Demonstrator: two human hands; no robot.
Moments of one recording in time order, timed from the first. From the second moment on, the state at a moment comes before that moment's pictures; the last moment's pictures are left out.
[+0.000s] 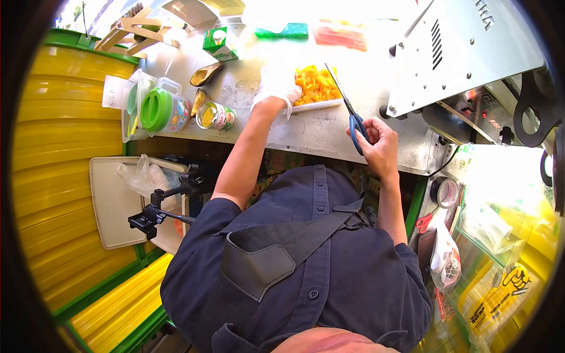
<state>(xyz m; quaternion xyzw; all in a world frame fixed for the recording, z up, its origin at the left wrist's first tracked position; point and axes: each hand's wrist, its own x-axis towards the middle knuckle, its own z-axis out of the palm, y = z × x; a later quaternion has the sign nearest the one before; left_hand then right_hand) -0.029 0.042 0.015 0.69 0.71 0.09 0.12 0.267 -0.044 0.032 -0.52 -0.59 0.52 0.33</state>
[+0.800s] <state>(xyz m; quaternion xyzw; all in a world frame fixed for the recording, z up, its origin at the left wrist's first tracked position) -0.032 0.027 0.046 0.75 0.62 0.15 0.17 0.271 -0.049 0.031 -0.51 -0.57 0.53 0.36</state>
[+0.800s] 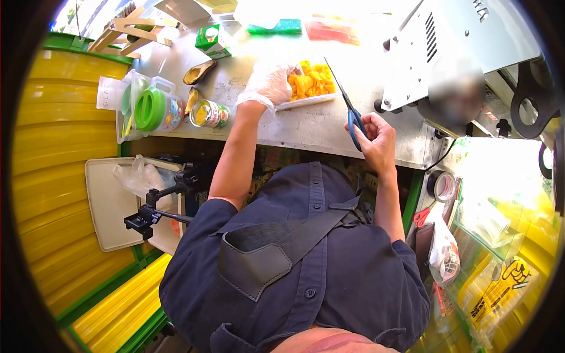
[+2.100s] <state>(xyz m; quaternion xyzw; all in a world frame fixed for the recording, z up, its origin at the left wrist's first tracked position) -0.015 0.031 0.049 0.76 0.63 0.09 0.11 0.264 -0.049 0.033 -0.51 -0.54 0.56 0.37</state>
